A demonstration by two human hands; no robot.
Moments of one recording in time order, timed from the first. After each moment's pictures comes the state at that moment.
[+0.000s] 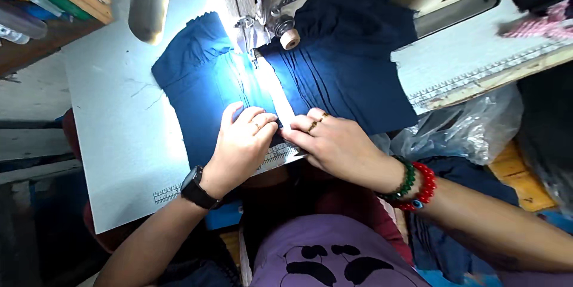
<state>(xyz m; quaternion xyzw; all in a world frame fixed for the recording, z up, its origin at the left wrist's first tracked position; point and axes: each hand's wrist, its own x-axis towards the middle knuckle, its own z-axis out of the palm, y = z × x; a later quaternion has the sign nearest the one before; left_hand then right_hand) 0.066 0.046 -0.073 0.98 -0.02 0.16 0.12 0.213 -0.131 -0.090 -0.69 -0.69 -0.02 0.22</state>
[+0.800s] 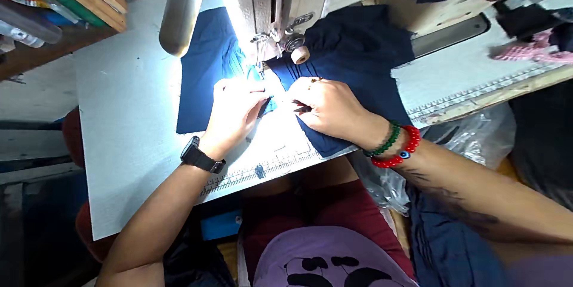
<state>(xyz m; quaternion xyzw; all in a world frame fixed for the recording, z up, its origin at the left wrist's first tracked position) 0.104 0.107 -0.082 0.96 0.01 0.22 0.16 0.272 -0.074 -0.090 -0.71 -0.64 0.00 0.29</state>
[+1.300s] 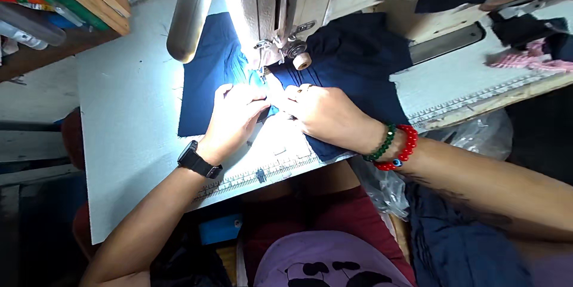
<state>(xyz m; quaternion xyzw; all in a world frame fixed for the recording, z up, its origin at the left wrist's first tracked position) 0.099 0.110 -0.080 0.97 -0.01 0.20 0.13 0.261 -0.068 -0.079 -0.69 -0.70 -0.06 0.17</state>
